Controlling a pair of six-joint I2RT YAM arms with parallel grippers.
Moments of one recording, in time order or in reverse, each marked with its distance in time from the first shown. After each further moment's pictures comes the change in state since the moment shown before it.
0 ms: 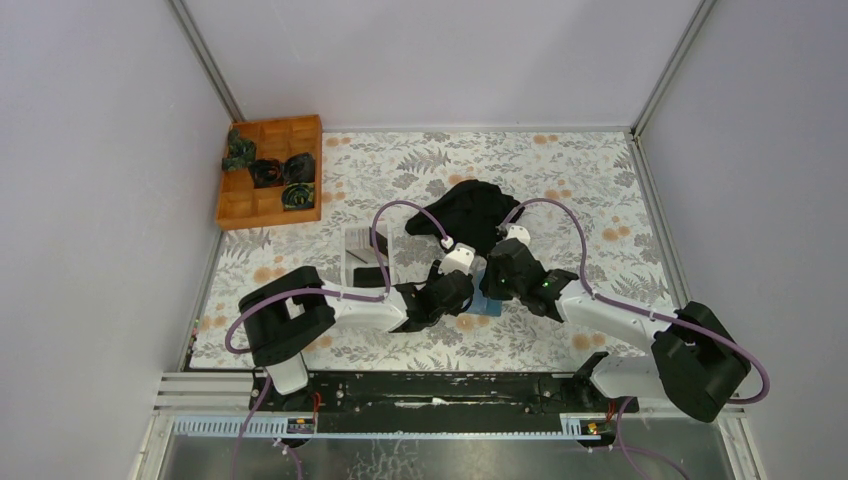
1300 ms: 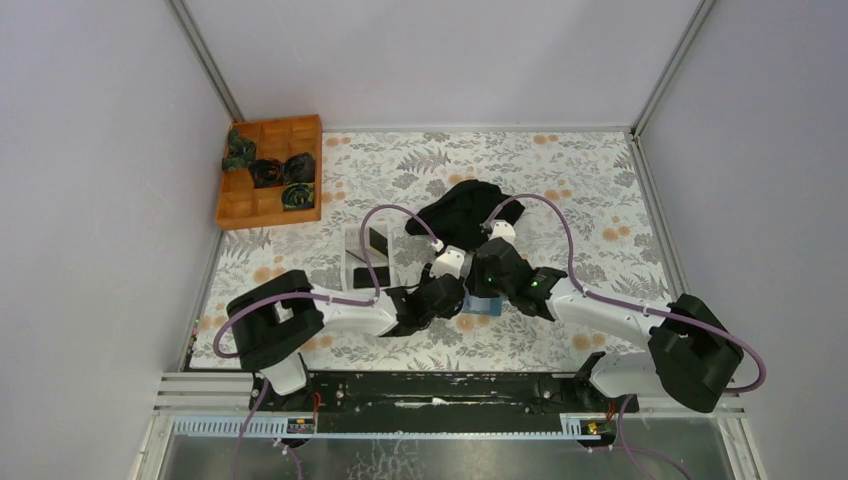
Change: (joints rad) left arm 0.000 -0.056 -0.074 0.029 0.000 -0.019; right arm 0.091 0.042 0.072 0.009 0.040 0.005
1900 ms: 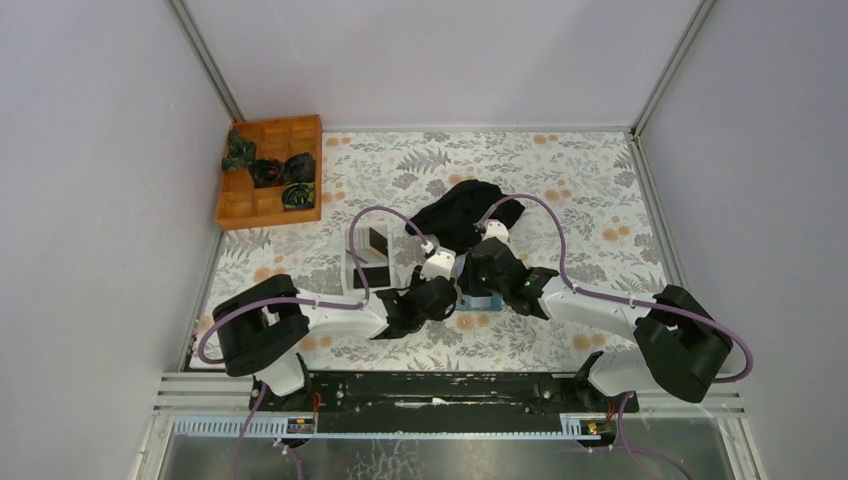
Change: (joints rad) left arm 0.000 -0.070 -0.047 -0.054 -0.023 -0.032; right arm 0.008 0.064 -0.002 0.107 -0.025 0.007
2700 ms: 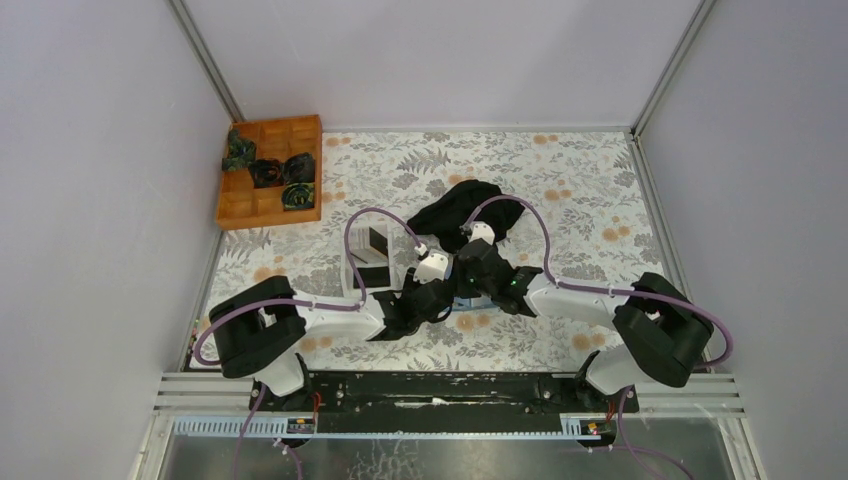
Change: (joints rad) left arm 0.000 -0.026 -0.032 -0.051 -0.050 -0.029; right arm 0.042 0.103 0.040 0.053 -0.009 -0.001
